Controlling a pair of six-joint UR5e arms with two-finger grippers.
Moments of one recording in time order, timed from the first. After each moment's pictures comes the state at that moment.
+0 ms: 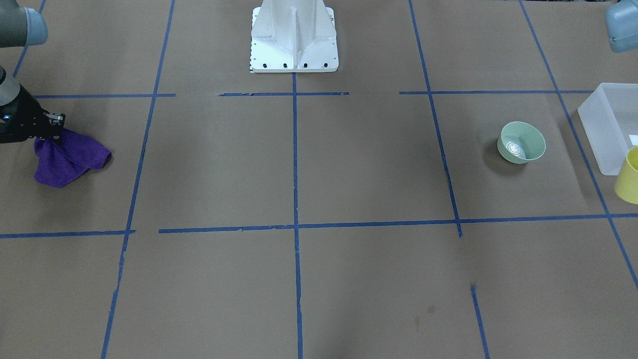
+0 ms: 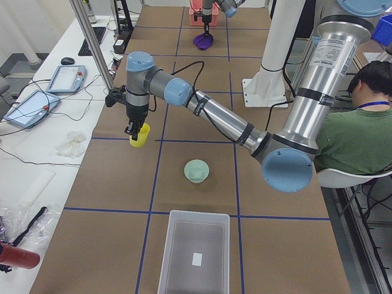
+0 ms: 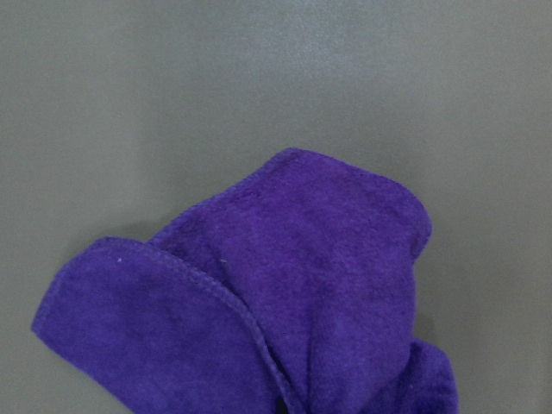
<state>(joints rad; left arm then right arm) -1.42 -1.88 -1.77 -1.46 -2.11 -0.10 0.88 -1.81 1.86 -1.05 2.11 0.78</state>
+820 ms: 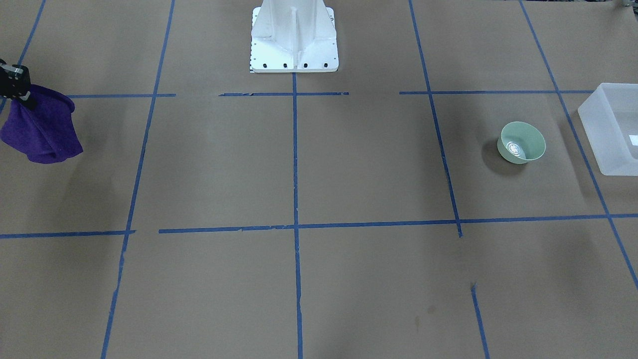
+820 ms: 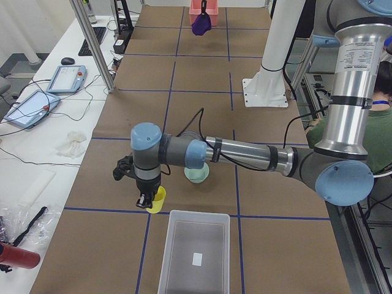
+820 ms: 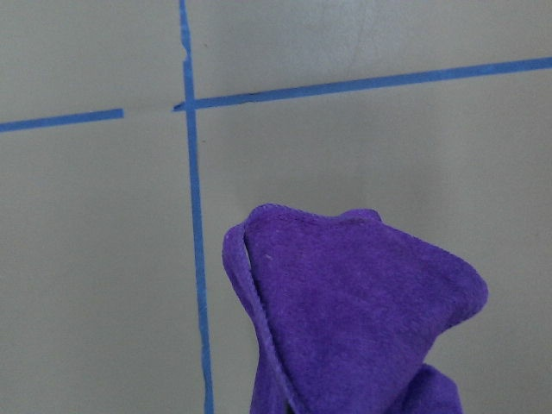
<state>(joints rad) -1.58 -1.58 -1.63 -1.61 -2.16 0.20 1.15 -1.74 2.23 -1.51 2.33 0.77</state>
